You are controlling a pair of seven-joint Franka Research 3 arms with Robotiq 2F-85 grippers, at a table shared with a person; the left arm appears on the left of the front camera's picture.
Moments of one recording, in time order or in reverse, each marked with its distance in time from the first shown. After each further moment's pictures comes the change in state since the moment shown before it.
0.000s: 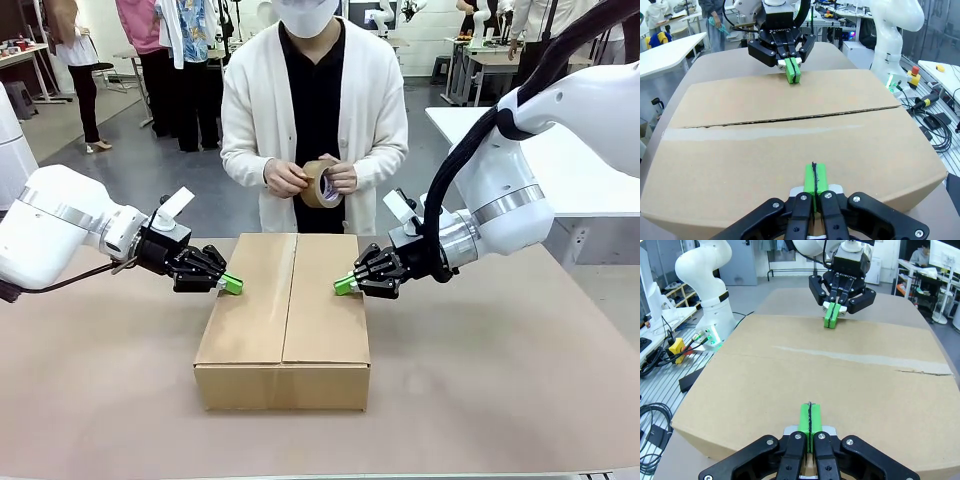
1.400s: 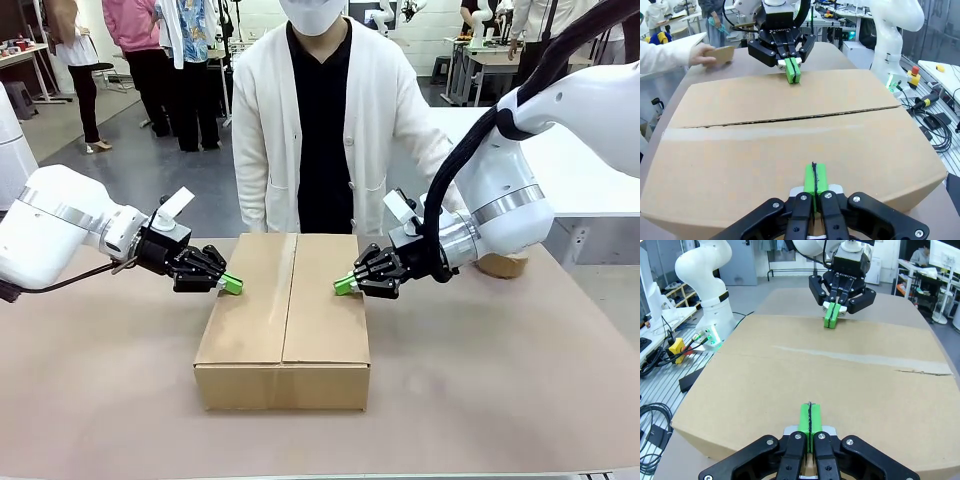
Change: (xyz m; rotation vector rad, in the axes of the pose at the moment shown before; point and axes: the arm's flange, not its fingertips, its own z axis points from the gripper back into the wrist) left arm 0.000 0.000 0.000 0.000 0.000 0.000; right arm 0.000 0.000 0.000 0.000 0.000 0.000
